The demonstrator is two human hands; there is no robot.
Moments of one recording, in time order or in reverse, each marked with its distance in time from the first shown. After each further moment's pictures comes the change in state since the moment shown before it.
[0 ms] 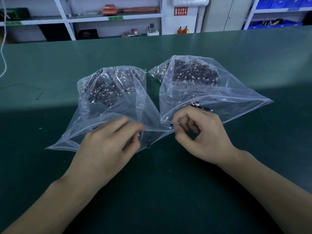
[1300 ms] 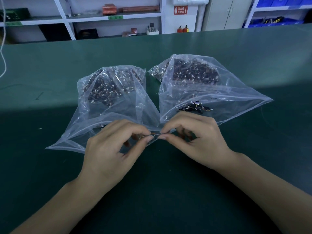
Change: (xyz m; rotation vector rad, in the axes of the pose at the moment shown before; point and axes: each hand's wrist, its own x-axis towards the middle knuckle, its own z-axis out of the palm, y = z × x) left_hand -0.006 0.012 0.010 -0.332 0.106 -0.108; right_hand -0.002 -0.003 0.010 0.156 -0.043 -0.141
